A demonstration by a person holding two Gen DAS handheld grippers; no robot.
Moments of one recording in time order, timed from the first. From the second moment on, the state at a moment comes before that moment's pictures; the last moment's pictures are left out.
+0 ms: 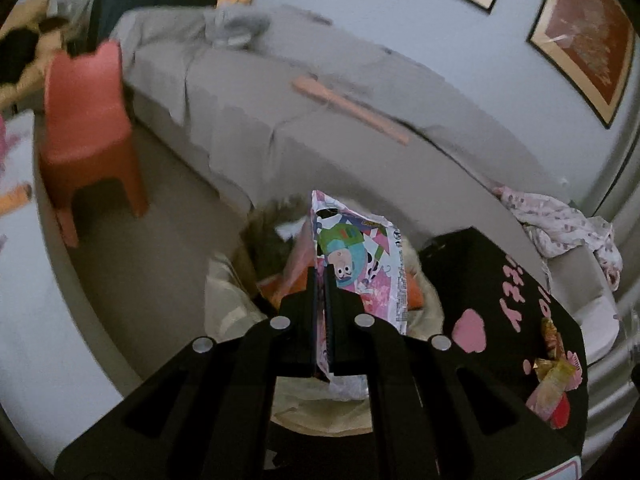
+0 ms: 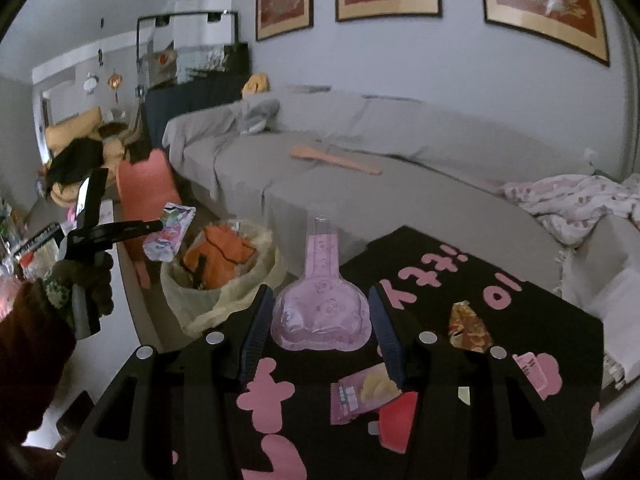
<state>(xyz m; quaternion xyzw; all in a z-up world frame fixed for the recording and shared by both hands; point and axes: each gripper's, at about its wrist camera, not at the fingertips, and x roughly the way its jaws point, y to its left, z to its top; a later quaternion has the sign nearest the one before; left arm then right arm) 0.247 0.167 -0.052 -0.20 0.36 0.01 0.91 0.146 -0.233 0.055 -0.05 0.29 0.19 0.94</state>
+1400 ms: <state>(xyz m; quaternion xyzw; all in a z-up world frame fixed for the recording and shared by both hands) 0.184 0.224 -0.036 -0.28 0.28 0.10 0.91 0.344 0.044 -0.111 -0.12 0.47 0.38 0.79</state>
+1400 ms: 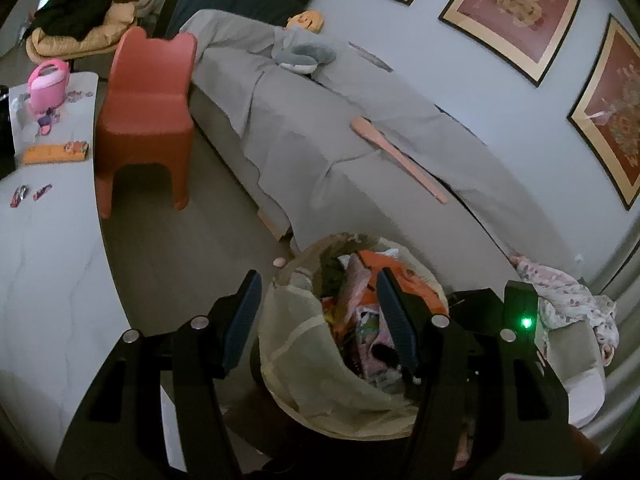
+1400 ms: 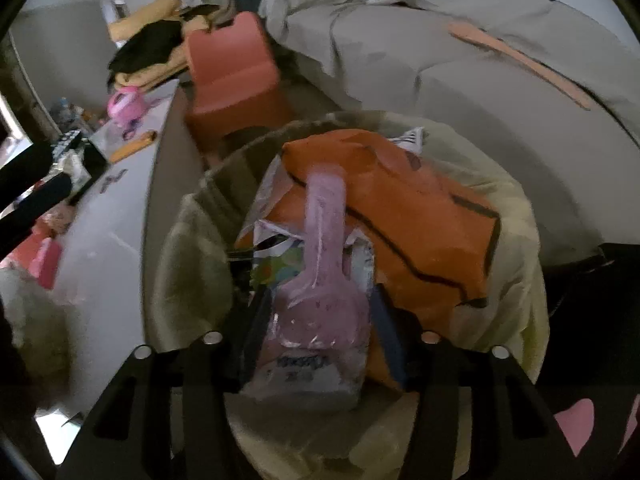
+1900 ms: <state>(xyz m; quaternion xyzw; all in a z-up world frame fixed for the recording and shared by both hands) 0.183 0.151 -0.006 -0.23 0.28 0.04 0.93 0.284 -0.084 -0.004 -0.11 0.35 0.31 0.88</state>
